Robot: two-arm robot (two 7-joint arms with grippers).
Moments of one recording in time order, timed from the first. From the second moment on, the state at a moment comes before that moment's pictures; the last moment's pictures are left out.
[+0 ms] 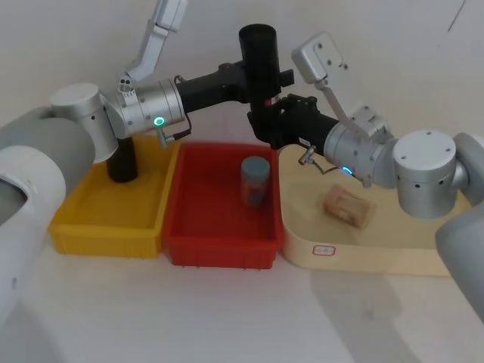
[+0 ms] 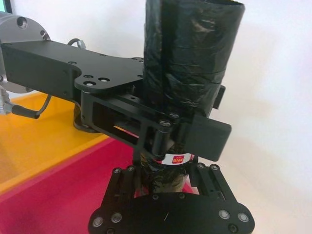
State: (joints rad) left arm -1.27 -0.06 0.51 -0.07 -0.67 -0.19 -1.22; right arm 0.69 0.23 -0.51 -1.26 0.11 0.29 0.40
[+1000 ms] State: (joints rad) left arm -1.27 -0.06 0.51 -0.07 -0.67 -0.19 -1.22; right arm 0.50 0.32 -0.30 -1.44 0.12 0.39 0.20
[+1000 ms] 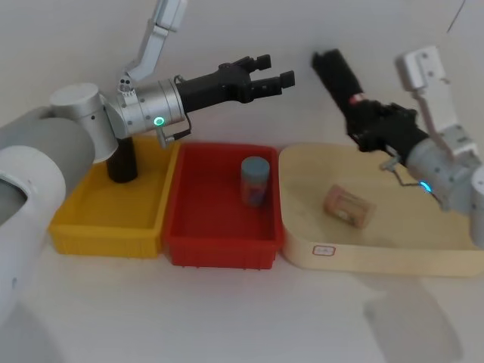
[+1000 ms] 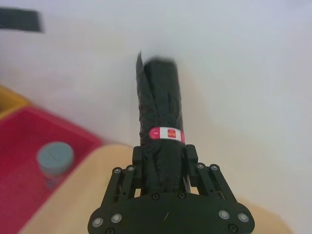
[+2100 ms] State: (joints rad) left arm -1.27 -0.06 0.51 -0.07 -0.67 -0.19 -1.22; right arm 0.27 0.39 -0.10 -1.57 0.21 0.41 0.21
